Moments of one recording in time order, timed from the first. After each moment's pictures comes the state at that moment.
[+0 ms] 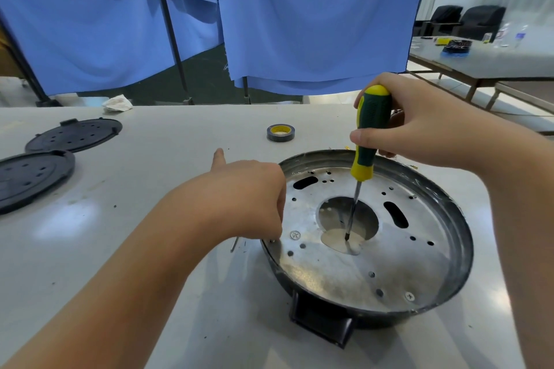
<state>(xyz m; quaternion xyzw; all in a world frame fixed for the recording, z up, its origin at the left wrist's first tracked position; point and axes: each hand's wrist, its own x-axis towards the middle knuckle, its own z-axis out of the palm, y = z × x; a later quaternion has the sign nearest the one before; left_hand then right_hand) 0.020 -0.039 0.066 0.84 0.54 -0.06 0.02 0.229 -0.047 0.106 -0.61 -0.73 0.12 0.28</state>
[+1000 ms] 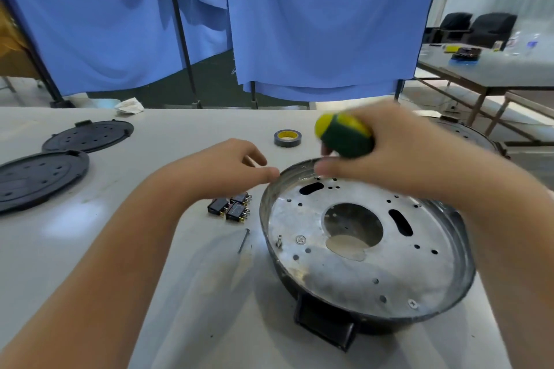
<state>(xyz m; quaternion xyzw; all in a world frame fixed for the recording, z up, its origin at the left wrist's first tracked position) -0.020 -0.002 0.069 0.76 0.59 0.14 0.25 0.191 -0.065 0.106 -0.51 -0.80 0.13 0.29</state>
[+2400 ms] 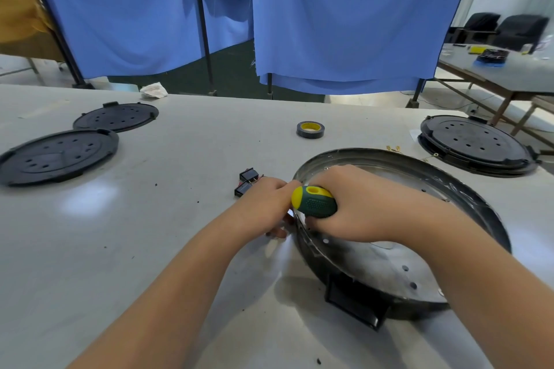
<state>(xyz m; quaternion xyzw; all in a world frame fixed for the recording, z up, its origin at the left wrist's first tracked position) -0.011 -0.014 -0.012 0.62 0.54 0.30 0.49 0.140 -0.051 0.043 -0.49 -0.85 0.15 0.11</state>
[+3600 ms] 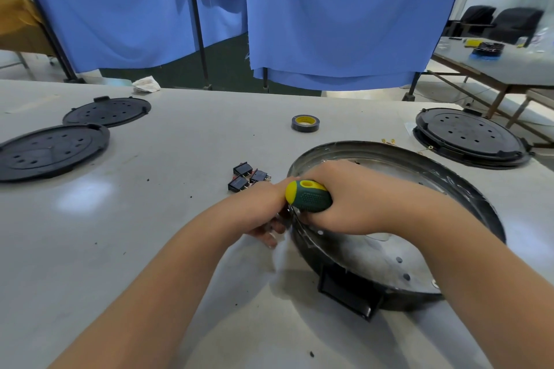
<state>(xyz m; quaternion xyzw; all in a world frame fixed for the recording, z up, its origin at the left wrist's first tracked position) -0.007 -0.025 -0.001 0.56 0.59 0.21 0.54 0.141 -0.051 0.045 -0.47 -0.86 0.19 0.10</state>
